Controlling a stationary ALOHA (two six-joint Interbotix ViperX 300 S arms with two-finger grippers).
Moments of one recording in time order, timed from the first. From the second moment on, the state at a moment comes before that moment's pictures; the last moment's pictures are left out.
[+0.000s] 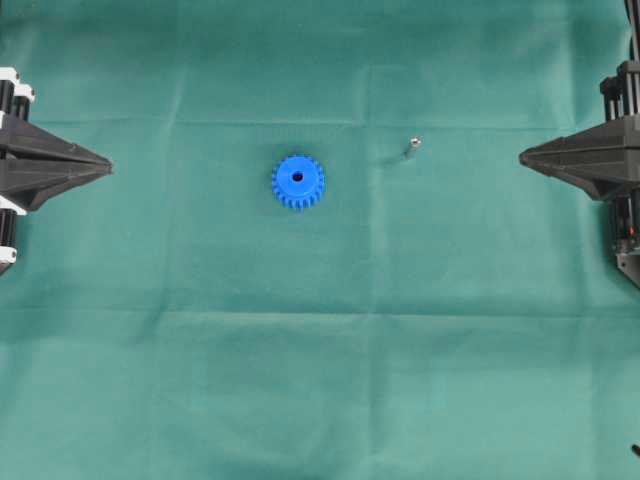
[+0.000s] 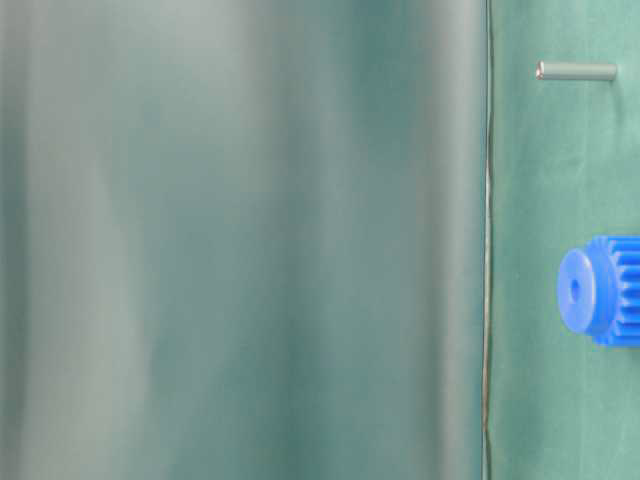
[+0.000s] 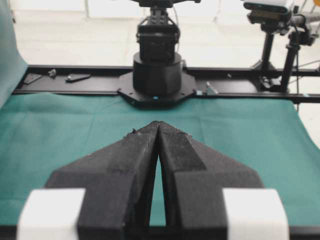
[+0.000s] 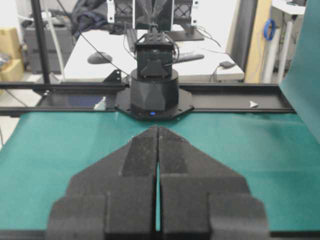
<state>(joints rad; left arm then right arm) 0.00 -0.97 1.18 0.00 -0.29 0.00 0.00 -0.96 1.17 0.00 -0.30 -0.01</state>
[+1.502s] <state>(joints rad) 0.00 -0.97 1.17 0.01 -0.27 -0.01 -0.28 -0.04 1.20 0.04 -0.77 -0.02</state>
